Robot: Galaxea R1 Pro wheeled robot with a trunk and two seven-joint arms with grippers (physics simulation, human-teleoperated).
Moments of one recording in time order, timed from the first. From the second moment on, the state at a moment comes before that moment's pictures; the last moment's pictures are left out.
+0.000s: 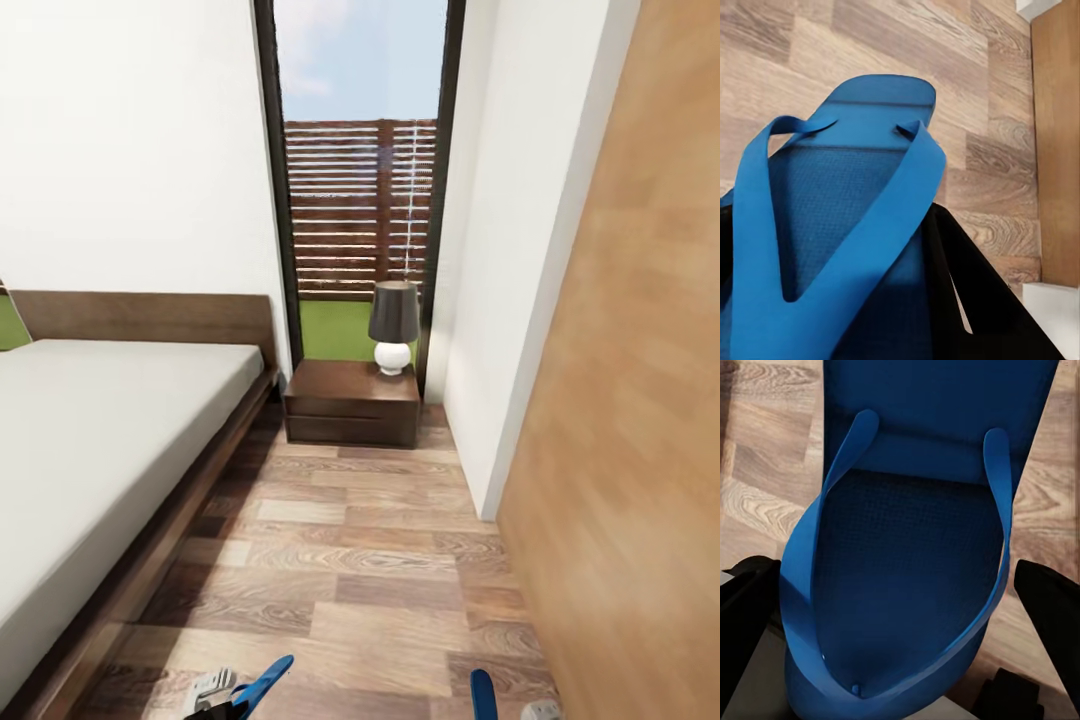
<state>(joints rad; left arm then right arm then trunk) -0.46 0.13 0.59 -0.02 -0.24 -0.08 -0.70 -0.46 -0.21 -0.16 -0.06 0.21 0.09 0.80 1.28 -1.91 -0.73</state>
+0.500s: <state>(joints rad) -0.46 0.13 0.59 -0.02 -0.24 -0.08 -0.70 -0.46 -0.21 -0.16 -0.06 0.21 0.09 0.80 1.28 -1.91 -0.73</state>
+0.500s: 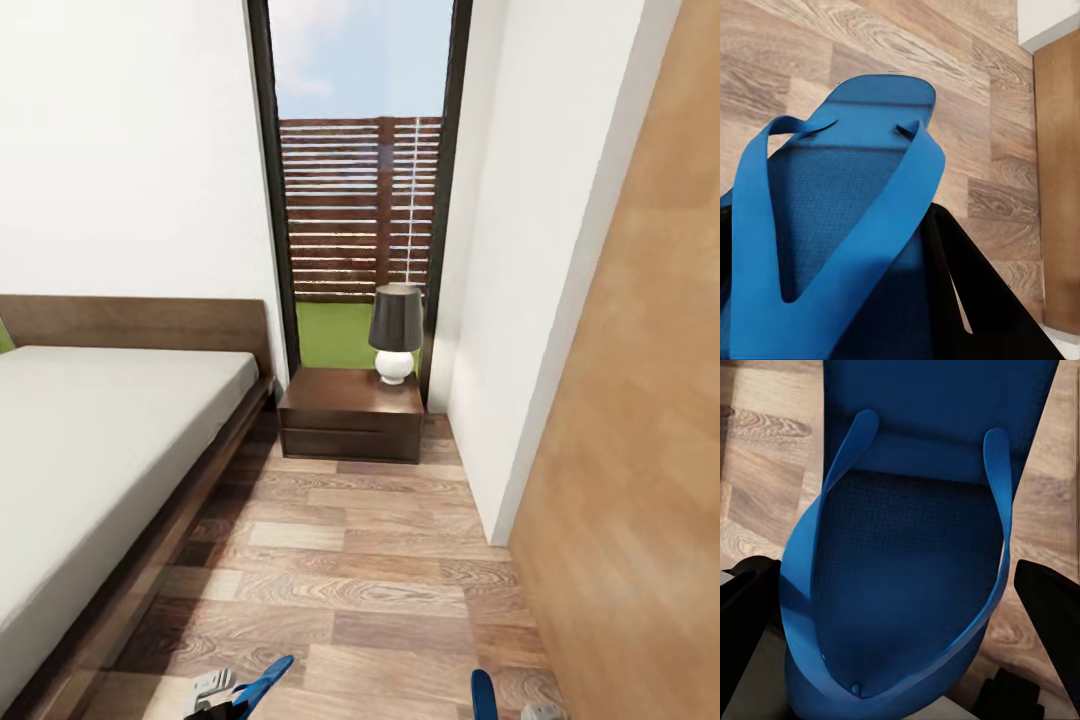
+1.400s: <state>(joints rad) -0.46 0.13 0.59 -0.02 -0.24 -0.08 -0.70 -0.46 -0.21 -0.16 -0.06 0.21 0.09 0.80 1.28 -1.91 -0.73</state>
